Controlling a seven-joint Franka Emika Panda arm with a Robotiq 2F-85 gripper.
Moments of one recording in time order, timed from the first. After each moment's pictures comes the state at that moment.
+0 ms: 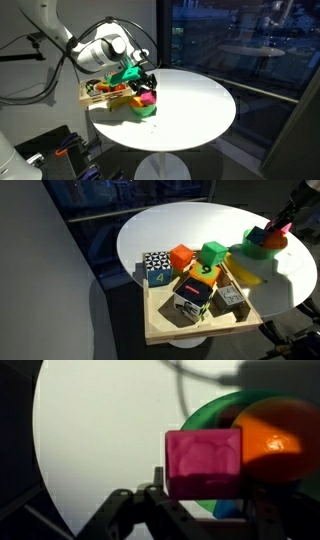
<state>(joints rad) -0.04 -0.01 -0.07 -2.53 -0.73 2.83 0.09</state>
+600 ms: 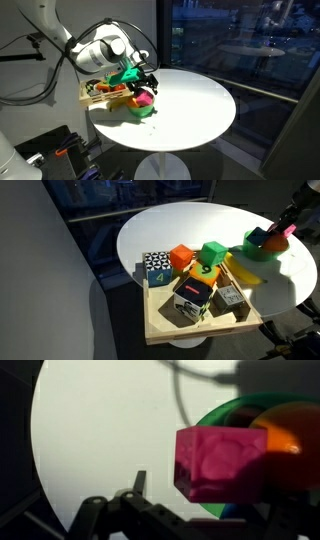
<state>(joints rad) -0.04 -0.01 -0.08 -2.54 -0.71 2.83 0.09</state>
